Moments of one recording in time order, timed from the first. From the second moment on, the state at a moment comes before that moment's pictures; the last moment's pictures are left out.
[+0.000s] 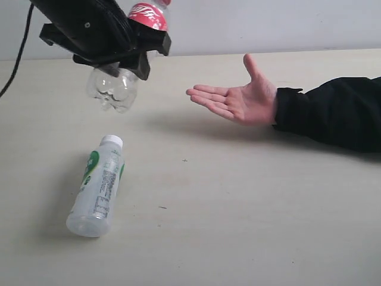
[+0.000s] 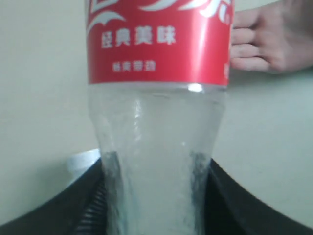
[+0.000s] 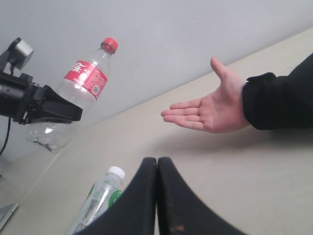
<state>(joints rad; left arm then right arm) -0.50 1.68 -1.43 0.05 0.90 -0.32 0.31 0.01 -0.09 0.50 0.35 0.14</state>
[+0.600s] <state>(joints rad) -0.68 1.74 -1.41 -0.26 0.65 -0.41 0.31 0.01 -0.09 0.50 0.35 0.14</state>
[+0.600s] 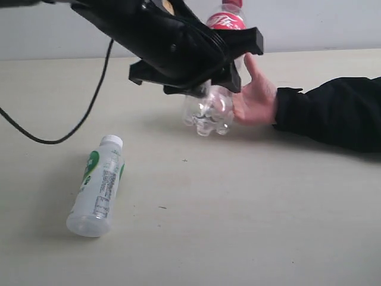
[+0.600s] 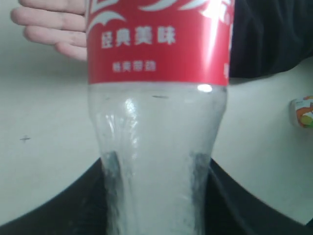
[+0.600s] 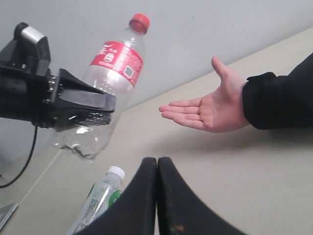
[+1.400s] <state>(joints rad) -0.68 2.13 -1.62 -0.30 0.44 -0.45 0.31 0.01 -0.09 0.50 0.35 0.14</state>
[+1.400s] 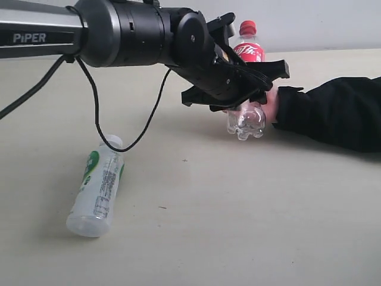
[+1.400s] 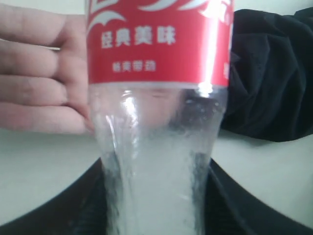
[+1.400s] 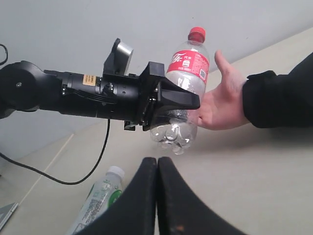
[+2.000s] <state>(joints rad) -0.65 2.23 -1.67 -0.30 0.43 -0.45 0.31 0.01 -0.09 0.50 0.35 0.14</state>
